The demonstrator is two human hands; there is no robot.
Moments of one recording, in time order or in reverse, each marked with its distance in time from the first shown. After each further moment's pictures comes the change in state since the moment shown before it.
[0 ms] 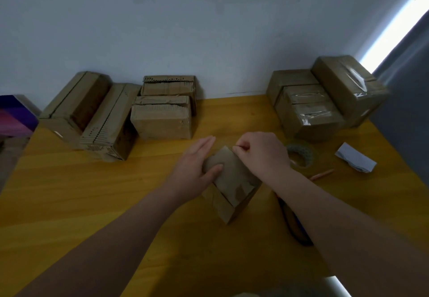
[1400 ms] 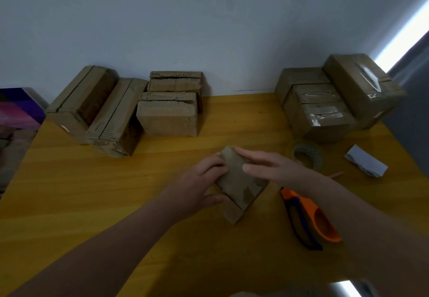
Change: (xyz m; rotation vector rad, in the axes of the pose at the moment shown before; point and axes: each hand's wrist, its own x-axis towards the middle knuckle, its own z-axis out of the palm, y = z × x) left_hand -0.024 -0.019 0.012 0.164 0.085 0.400; right_hand -0.008 0.038 -0.004 0.694 -0.714 0.039
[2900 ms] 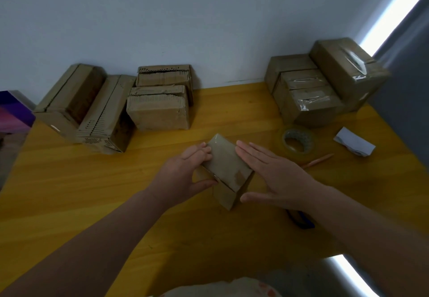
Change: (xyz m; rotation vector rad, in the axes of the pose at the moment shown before) left_hand -0.003 0.003 -0.008 0.017 0.033 -0.049; right_hand -0.033 0.033 0.022 -0.958 0.157 -0.236
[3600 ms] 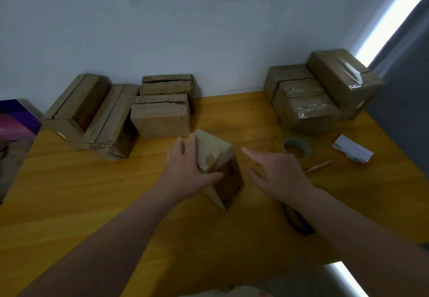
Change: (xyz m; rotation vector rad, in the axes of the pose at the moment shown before) left_hand 0.020 0.022 -0.017 -0.069 -0.210 -0.634; right_hand 0.014 0.003 0.011 0.080 0.464 0.122
